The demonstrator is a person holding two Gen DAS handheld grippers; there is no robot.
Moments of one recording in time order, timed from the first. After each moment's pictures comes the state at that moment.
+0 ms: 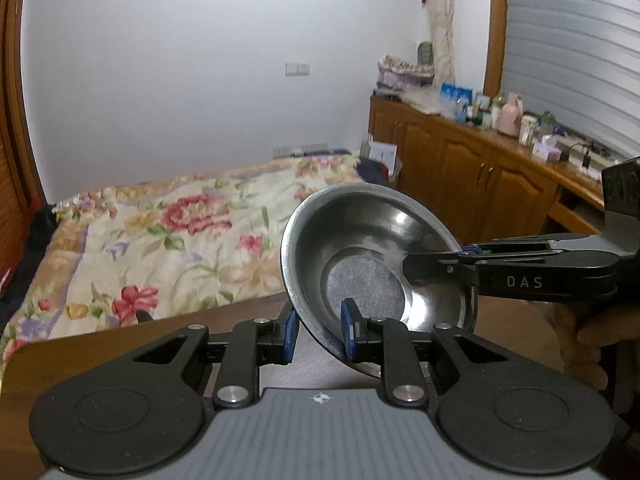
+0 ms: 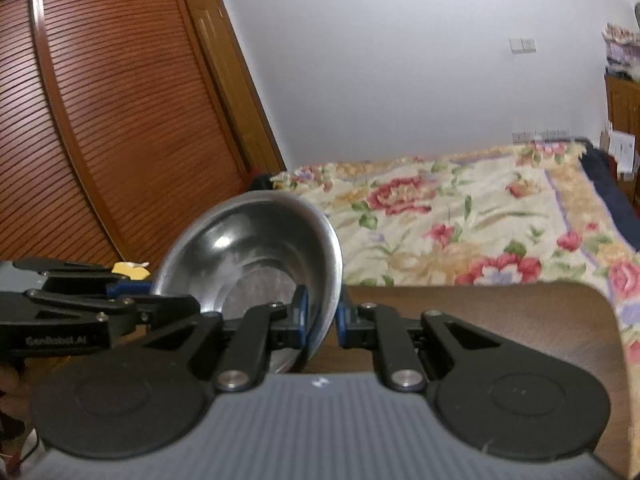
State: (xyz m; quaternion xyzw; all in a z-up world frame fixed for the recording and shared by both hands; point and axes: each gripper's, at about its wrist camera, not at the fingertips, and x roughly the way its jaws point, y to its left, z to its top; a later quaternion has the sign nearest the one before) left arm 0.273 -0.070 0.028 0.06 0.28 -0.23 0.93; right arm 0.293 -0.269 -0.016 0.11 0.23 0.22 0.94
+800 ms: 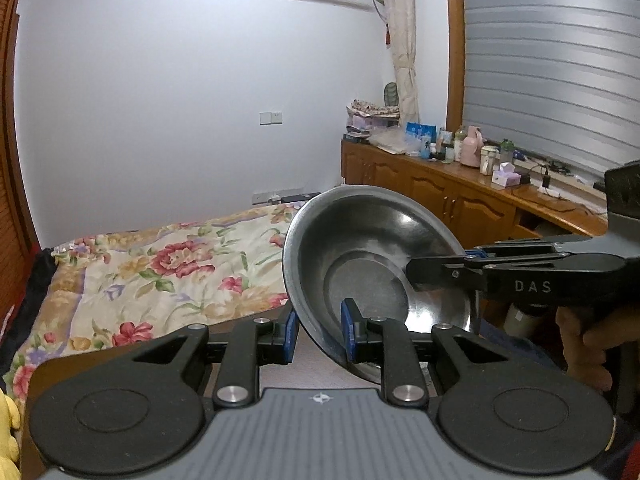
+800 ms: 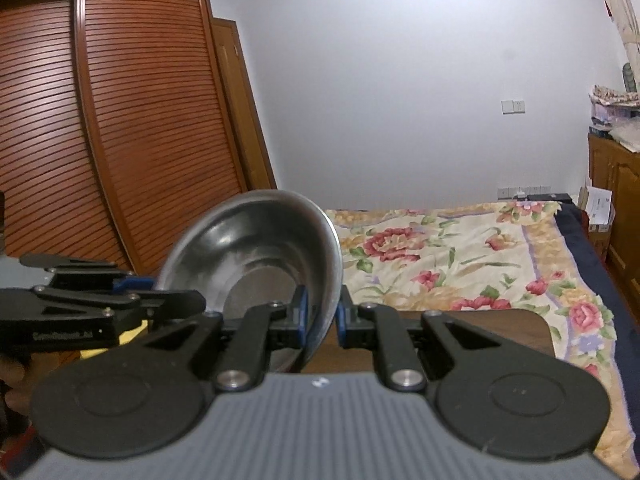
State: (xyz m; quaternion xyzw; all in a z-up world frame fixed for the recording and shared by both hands) left arm 0.179 -0.057 0.072 0.06 0.21 -0.27 0.94; right arm 0.199 -0.271 0.034 0.08 0.17 0.20 0.96
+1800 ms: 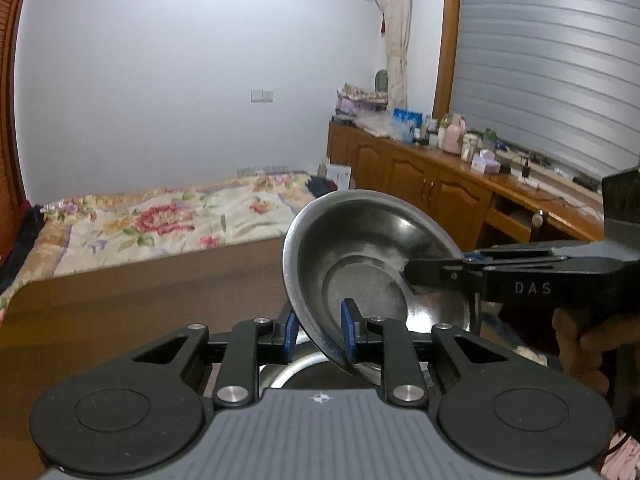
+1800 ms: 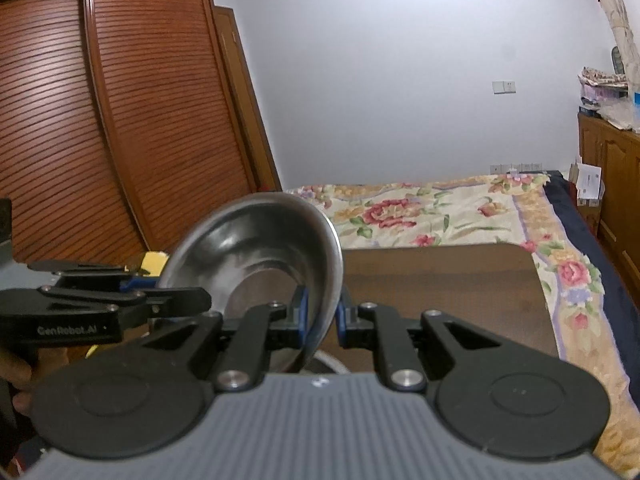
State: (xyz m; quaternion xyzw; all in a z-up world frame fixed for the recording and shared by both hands) left arm 0.105 -0.050 0.025 0.03 0.25 -0.28 0.93; right arm 0.128 -0.271 -0.002 0.08 0.20 0.19 0.96
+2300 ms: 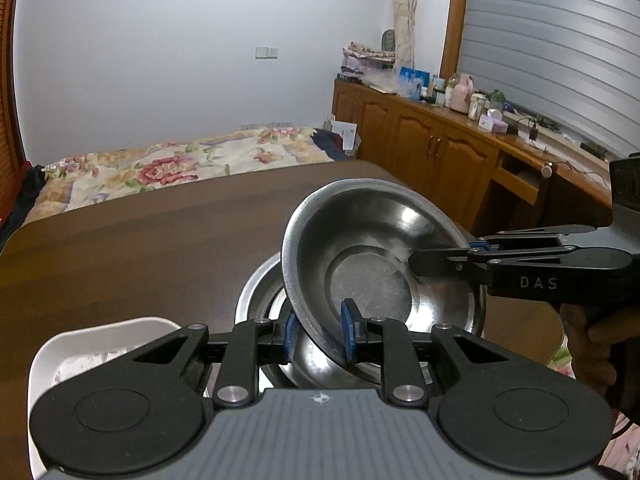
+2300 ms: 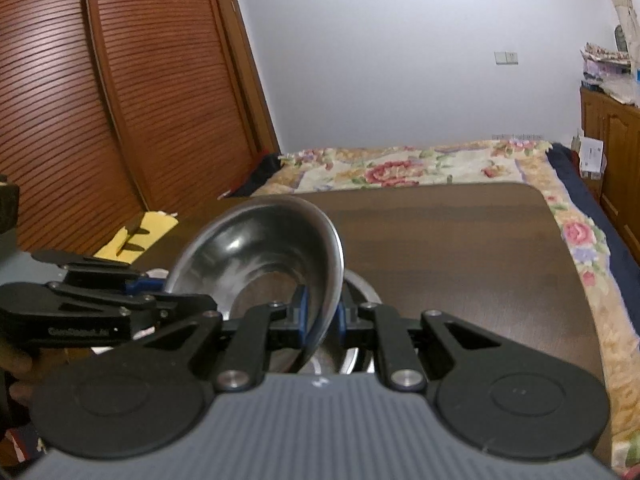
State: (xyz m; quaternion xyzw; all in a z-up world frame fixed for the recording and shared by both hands) left arm 0.096 -0.043 -0.021 0.05 0.30 -0.27 0.91; right arm 0.117 -0.254 -0.046 0.08 0.24 0.19 0.95
